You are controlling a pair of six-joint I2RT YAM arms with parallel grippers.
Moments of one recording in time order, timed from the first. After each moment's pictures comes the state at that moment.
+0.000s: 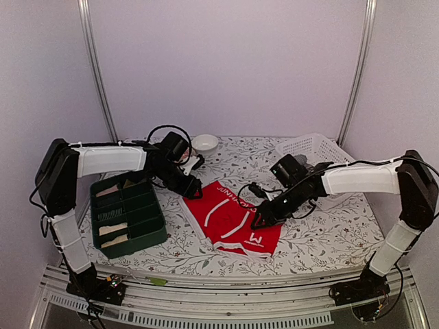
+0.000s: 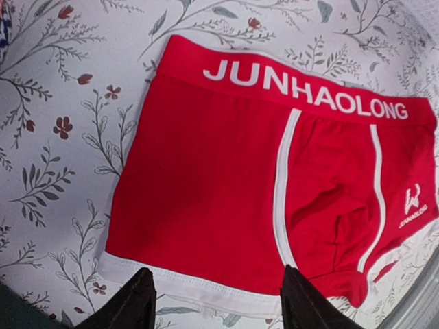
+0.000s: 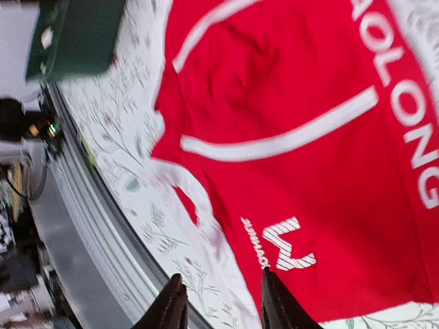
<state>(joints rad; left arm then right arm) -0.63 1.85 1.34 -0.55 0.17 -0.09 0.74 1.70 1.03 -0.48 -0.53 0.29</state>
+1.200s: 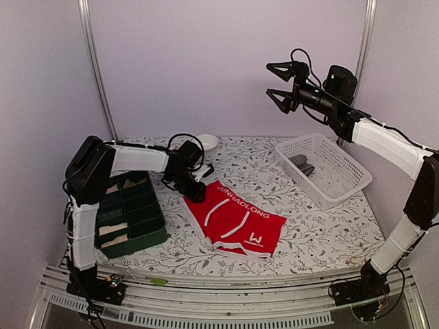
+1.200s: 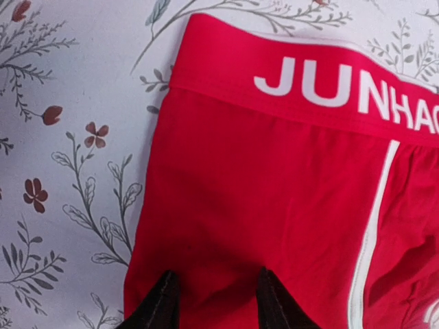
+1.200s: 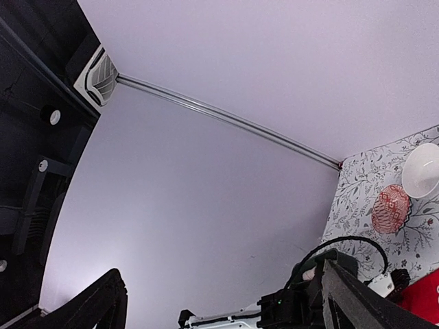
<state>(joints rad) -0.62 2.14 1.51 -0.55 0.09 0.03 0.43 1.62 1.49 0.31 -0.54 1.27</state>
